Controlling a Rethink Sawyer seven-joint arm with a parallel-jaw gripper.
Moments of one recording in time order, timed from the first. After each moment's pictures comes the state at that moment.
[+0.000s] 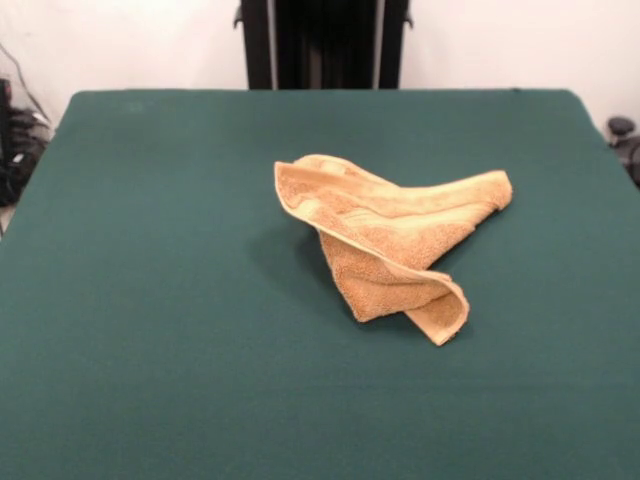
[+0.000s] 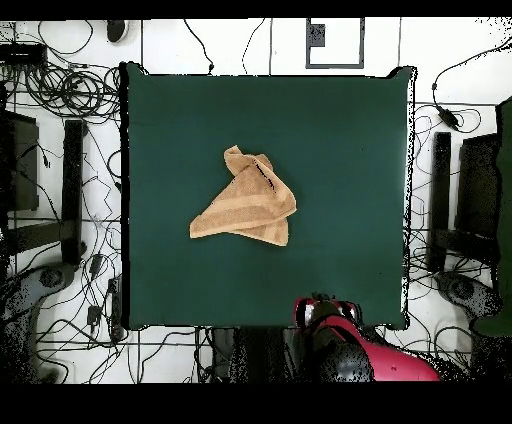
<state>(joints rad) -0.74 -1.14 0.22 2.35 -0.38 0.29 1.57</state>
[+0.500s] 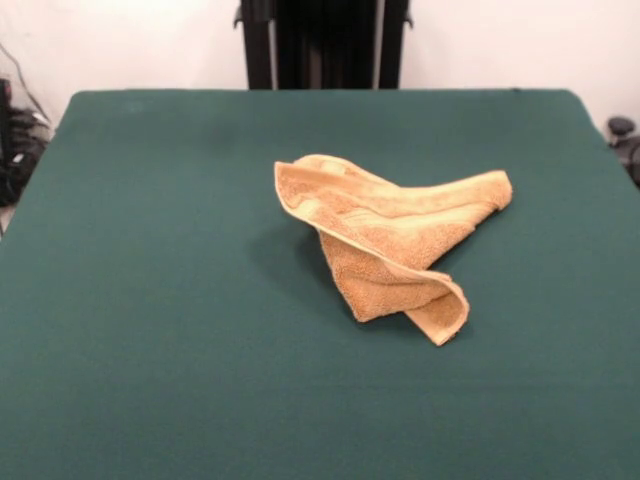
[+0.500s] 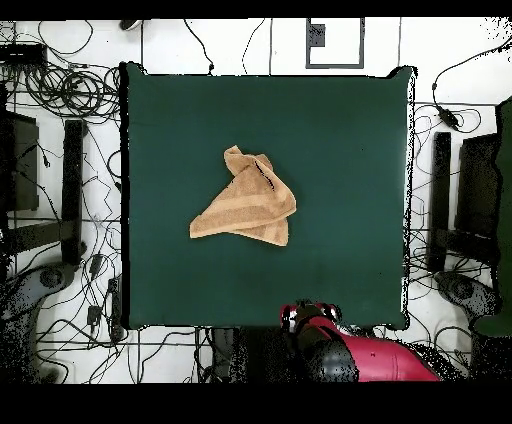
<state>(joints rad) -0.73 -1.02 0.25 2.34 -0.48 0.27 1.57</state>
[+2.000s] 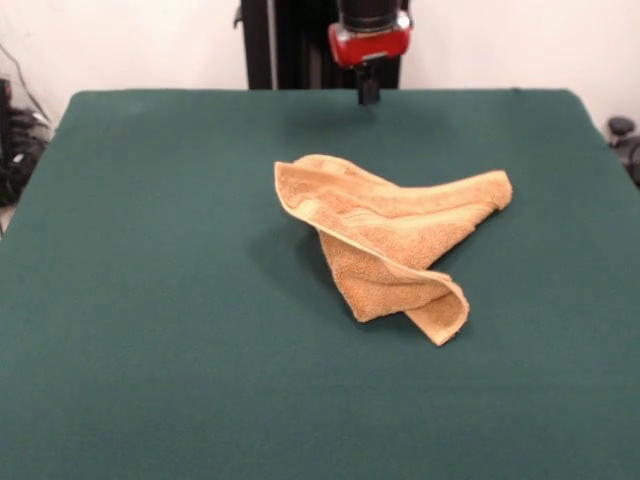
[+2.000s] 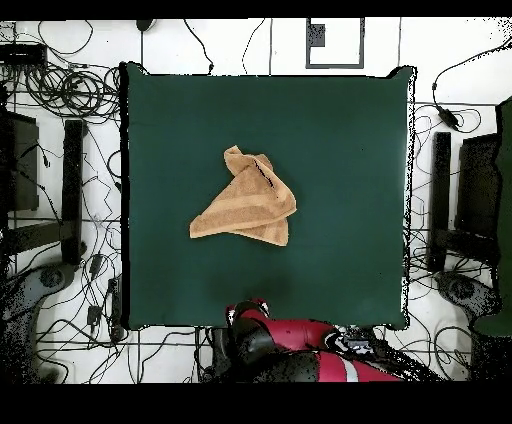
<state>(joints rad) -0.34 -0.46 0.01 2.24 -0.40 -0.17 1.57</state>
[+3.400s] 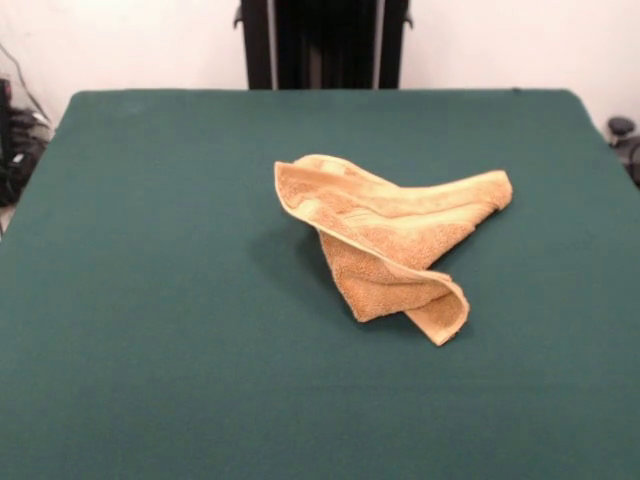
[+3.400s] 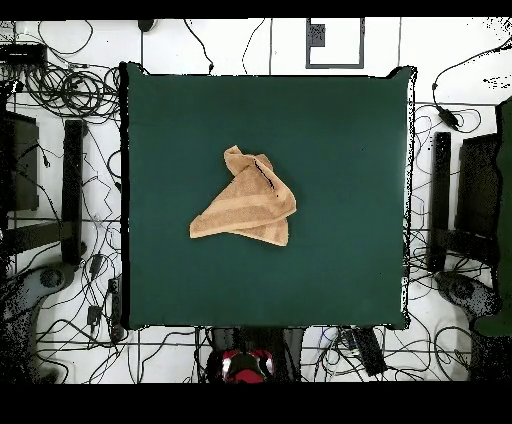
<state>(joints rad) -0.35 -1.12 0.00 2.62 -0.21 0.07 1.57</state>
